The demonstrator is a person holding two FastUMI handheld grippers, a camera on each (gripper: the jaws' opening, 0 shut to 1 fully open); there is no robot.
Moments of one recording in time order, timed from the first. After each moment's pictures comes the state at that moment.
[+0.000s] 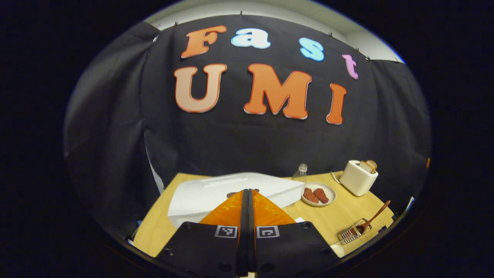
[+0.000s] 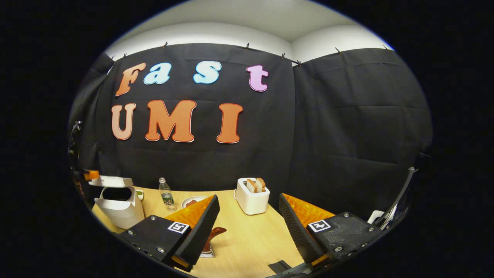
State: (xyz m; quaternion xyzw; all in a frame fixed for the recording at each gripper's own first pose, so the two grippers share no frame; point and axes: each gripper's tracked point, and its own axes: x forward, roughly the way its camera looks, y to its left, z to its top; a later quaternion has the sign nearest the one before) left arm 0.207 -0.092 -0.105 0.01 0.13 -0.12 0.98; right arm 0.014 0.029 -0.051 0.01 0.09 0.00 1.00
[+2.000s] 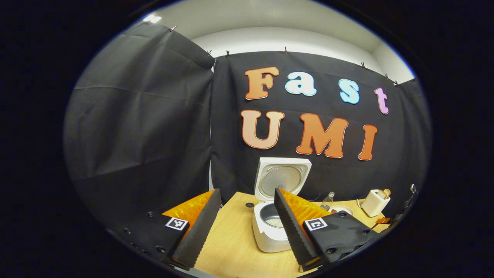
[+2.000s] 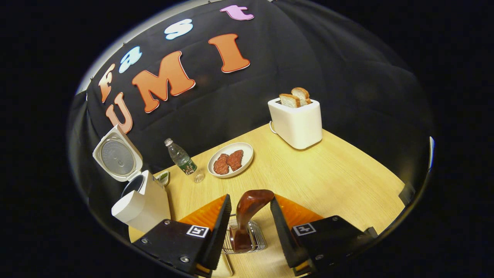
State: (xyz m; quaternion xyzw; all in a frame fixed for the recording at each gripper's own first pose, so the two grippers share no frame) left arm 0.037 0.064 -0.012 0.00 0.05 0.06 1.00; right arm 0.082 0.143 -0.274 0.20 0.32 0.10 0.92
